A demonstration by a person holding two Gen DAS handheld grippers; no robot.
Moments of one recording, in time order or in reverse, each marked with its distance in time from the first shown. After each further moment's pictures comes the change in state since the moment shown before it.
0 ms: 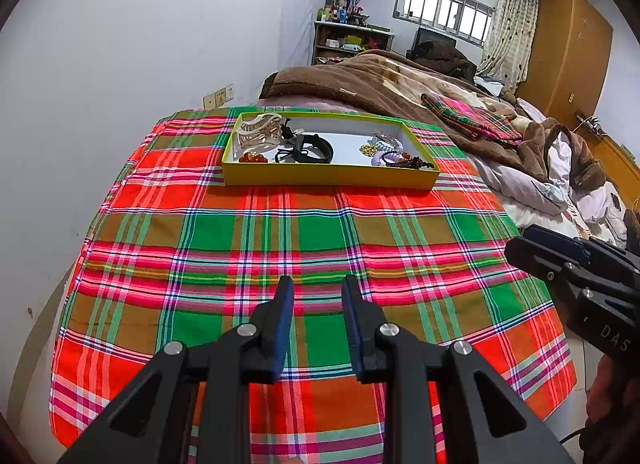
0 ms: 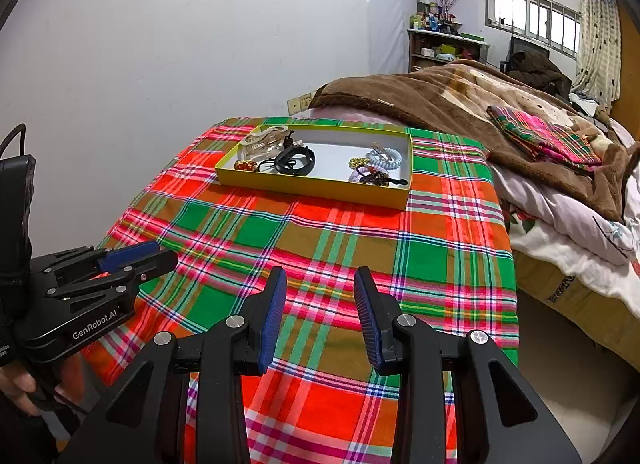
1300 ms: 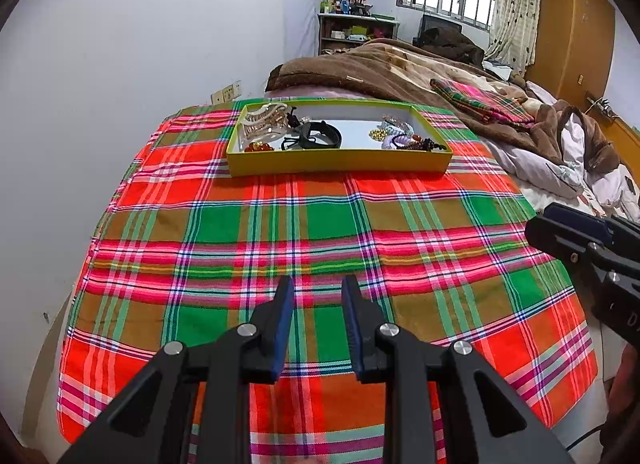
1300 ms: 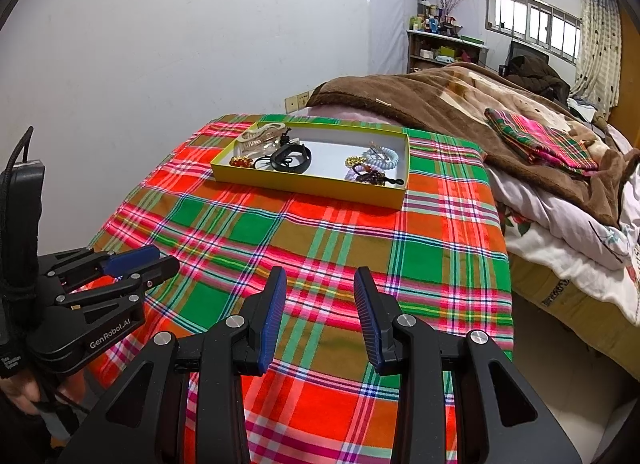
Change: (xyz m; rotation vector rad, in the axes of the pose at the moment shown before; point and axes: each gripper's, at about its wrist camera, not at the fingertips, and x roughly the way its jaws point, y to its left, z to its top) left arm 0.012 -0.005 -0.006 0.039 0.029 0.066; right arm 0.001 0.000 -0.001 -0.019 0.002 -0.020
